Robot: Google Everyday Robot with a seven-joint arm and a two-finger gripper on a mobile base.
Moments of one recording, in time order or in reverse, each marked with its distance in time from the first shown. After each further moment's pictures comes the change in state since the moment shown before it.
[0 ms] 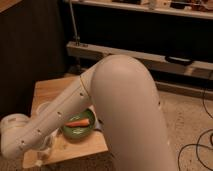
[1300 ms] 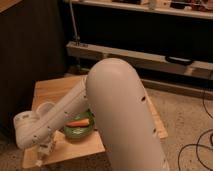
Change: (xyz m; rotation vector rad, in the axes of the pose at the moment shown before) arm 0.025 -0.054 0.051 0.139 -0.009 -0.109
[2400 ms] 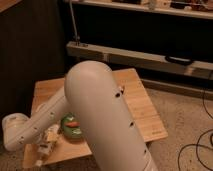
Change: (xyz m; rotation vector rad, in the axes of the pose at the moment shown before) arm -0.011 -0.027 0.014 -0.068 0.008 -0.070
